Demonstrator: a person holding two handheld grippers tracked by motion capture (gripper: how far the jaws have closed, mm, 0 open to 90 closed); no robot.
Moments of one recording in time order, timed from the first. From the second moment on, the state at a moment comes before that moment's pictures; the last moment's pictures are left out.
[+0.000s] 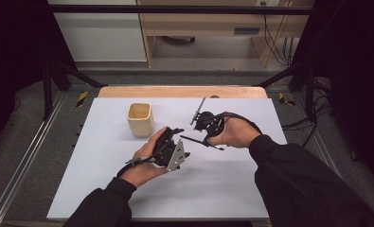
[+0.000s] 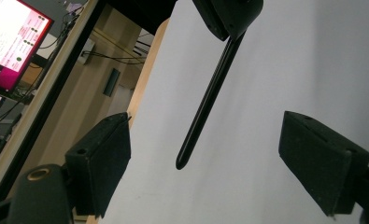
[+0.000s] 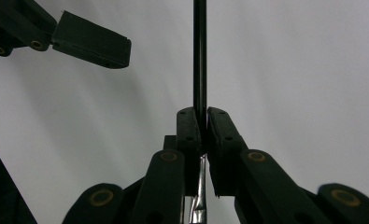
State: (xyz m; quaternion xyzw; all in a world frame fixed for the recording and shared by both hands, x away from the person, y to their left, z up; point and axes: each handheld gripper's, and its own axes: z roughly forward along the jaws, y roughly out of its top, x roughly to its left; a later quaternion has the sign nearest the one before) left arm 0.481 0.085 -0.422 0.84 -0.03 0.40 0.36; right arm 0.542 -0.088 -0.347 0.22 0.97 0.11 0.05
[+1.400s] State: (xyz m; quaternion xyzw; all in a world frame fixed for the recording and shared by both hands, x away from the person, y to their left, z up) left arm 0.469 0.071 -0.430 0.85 -0.12 0.43 0.29; right arm 0.534 -0.073 -0.352 0.20 0.97 0.10 0.03
